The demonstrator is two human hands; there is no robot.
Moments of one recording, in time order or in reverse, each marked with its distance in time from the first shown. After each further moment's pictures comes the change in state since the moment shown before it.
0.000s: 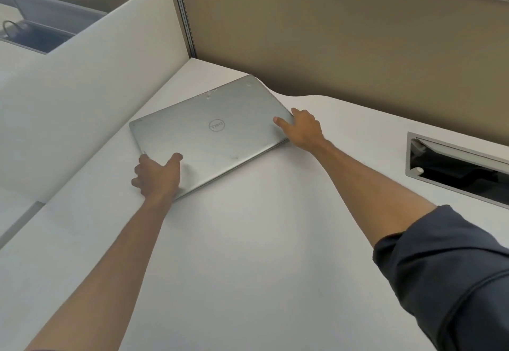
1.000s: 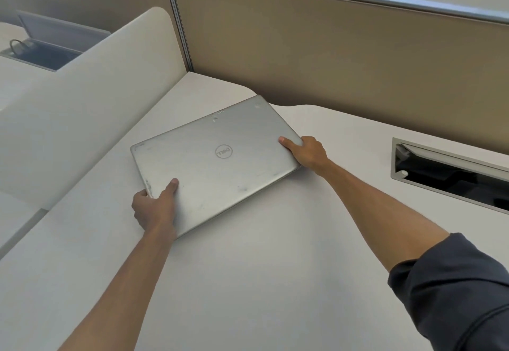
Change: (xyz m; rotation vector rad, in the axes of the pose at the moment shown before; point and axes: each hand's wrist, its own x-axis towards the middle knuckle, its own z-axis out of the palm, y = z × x) left_hand -0.034 -0.037 -0.010 -0.437 0.082 -0.168; right_hand -0.039 0.028 -0.012 0.242 -0.063 0.232
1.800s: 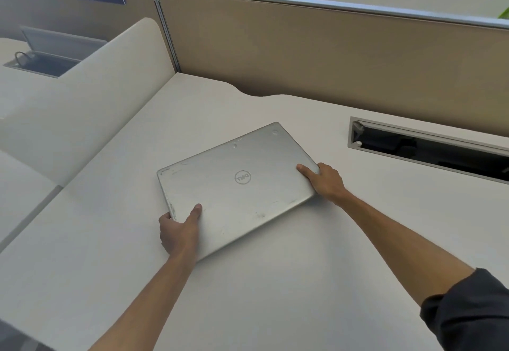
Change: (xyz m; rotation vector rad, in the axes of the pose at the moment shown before) left_hand -0.128 -0.071 -0.062 0.183 -0.138 0.032; right_hand -0.154 0.115 -0.042 -0.006 0.063 0.053
